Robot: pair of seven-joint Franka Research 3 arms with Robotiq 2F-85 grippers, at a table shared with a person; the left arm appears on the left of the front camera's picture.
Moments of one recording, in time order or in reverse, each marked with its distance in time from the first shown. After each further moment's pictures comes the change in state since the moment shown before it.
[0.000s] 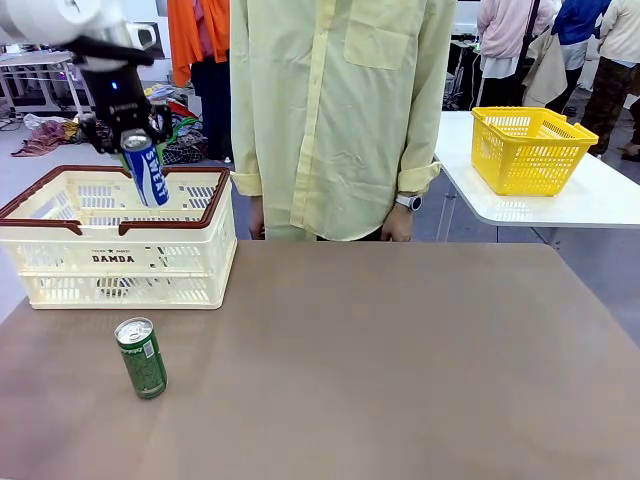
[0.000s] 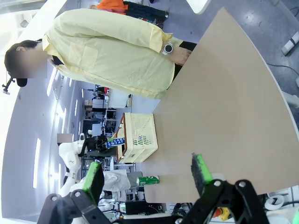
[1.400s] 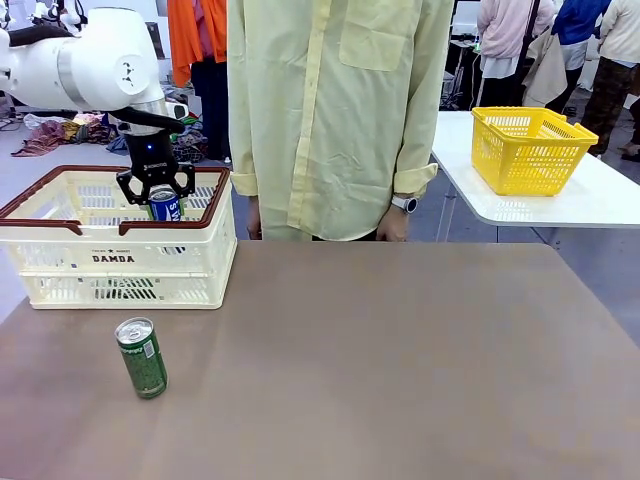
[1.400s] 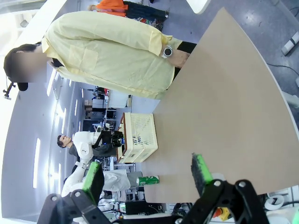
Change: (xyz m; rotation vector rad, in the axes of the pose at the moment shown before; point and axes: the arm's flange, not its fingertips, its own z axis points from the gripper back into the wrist) left arm 0.022 -0.022 -0.101 0.061 0.172 -0.067; right arm 0.000 0.000 0.000 0.000 0.000 0.000
